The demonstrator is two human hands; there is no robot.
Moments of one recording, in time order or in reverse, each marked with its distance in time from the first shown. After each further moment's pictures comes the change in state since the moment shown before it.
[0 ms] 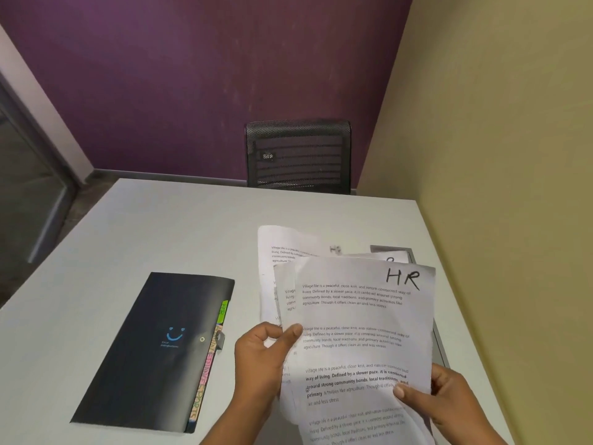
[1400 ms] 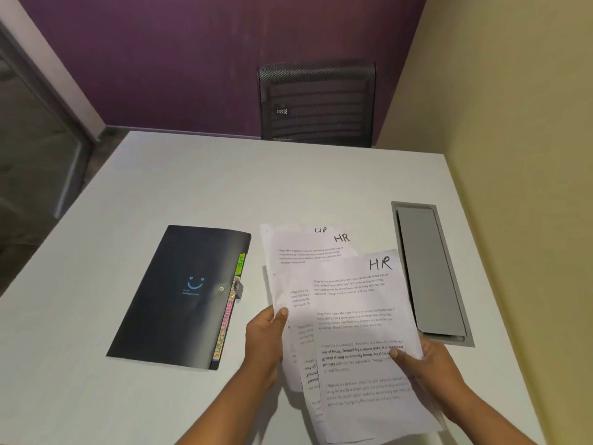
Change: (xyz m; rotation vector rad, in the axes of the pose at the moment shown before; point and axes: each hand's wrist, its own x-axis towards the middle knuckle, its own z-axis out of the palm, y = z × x) left_hand 0.021 -0.086 -0.038 0.030 0.020 -0.199; right_hand 0.021 0.076 0.026 -0.019 0.032 0.266
